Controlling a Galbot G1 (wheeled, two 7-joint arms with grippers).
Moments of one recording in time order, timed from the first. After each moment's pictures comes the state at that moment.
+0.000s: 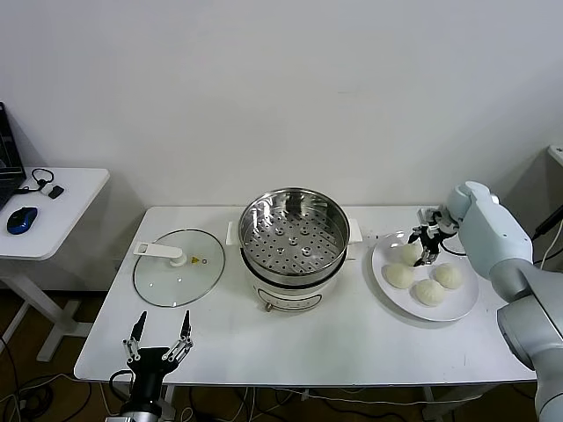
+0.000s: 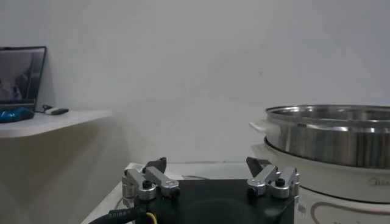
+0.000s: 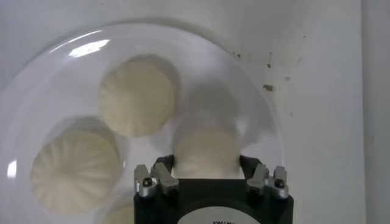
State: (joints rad) left arm 1.81 -1.51 -0.59 -2.04 -0.08 -0.23 0.00; right arm -0.02 1.09 -0.15 0.35 -0.68 0.28 -1.17
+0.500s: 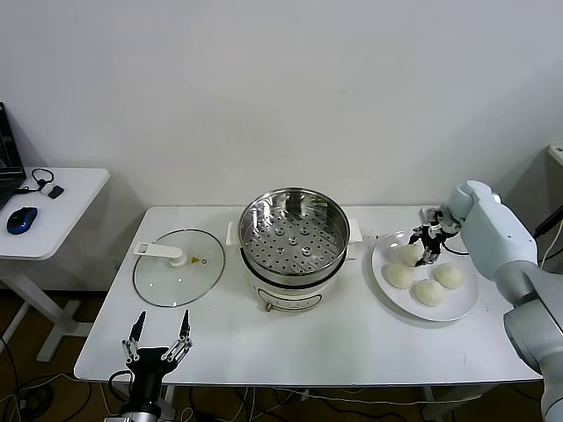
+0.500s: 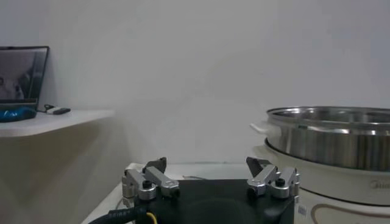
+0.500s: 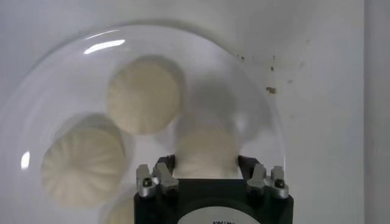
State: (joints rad) left arm 1.82 -1.51 -0.59 -2.05 -0.08 -0.23 -0.01; right arm -0.02 1.03 -0.24 0.45 -0.59 0.27 -1.22
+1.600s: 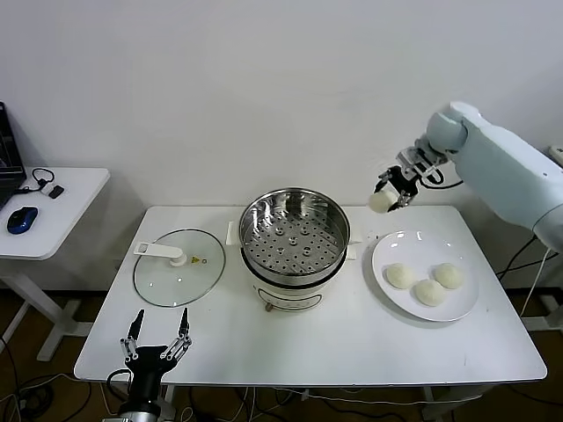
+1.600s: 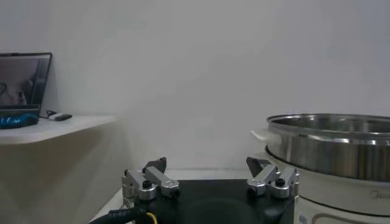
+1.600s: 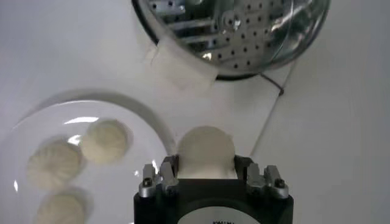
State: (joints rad) left arm 1.82 -1.51 -0.59 -2.06 -0.08 -0.23 -0.01; right arm 0.47 0.96 -0.93 0.91 -0.04 0.32 -1.31
